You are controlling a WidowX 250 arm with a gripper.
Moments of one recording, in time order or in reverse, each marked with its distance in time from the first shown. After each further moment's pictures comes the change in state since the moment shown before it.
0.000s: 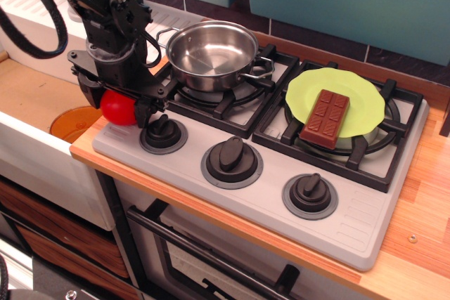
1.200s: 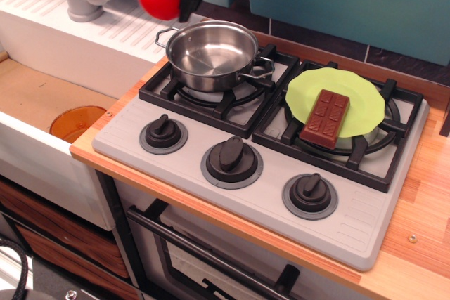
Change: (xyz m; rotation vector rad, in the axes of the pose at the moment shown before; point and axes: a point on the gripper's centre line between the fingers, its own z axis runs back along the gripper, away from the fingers) arm 0.089 -0.014 0.080 0.081 0.167 -0.048
